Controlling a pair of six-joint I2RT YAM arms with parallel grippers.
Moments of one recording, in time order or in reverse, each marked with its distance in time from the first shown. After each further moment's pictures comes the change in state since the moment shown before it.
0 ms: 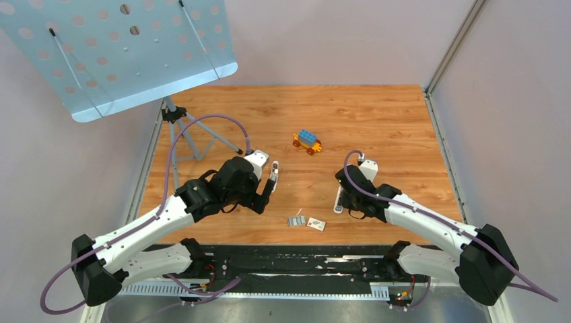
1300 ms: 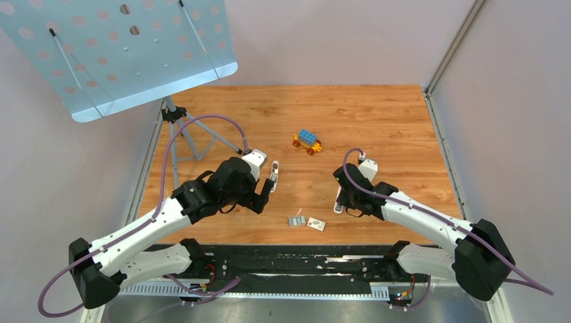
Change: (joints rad) left arm 0.000 -0.027 -0.002 0.000 -0.002 0.000; right arm -0.006 0.042 0.012 0.031 0.003 0.079
